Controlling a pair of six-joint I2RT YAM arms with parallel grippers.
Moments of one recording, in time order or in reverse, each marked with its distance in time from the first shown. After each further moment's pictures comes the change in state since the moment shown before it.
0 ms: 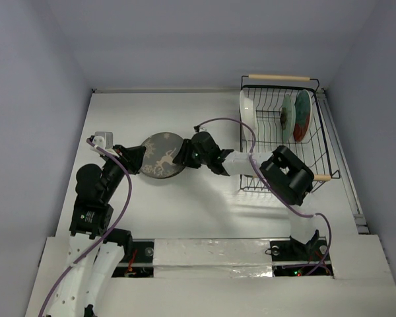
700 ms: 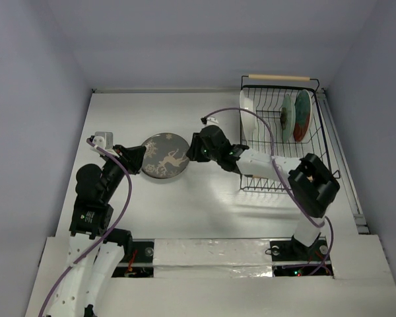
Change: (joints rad) left arm 0.000 -0.001 0.000 0.000 0.002 0.000; right arm 0.000 -0.218 -0.043 -0.200 0.172 -0.224
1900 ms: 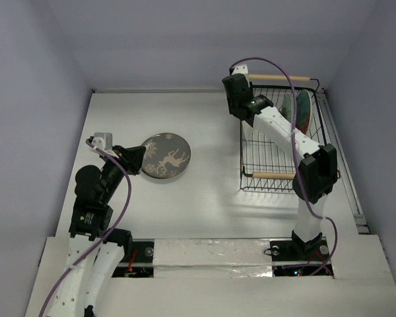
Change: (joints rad) left arm -0.005 -0.013 0.000 0.000 0.000 0.000; right arm -0.283 0.080 0.590 -0.579 0.503 -0.539
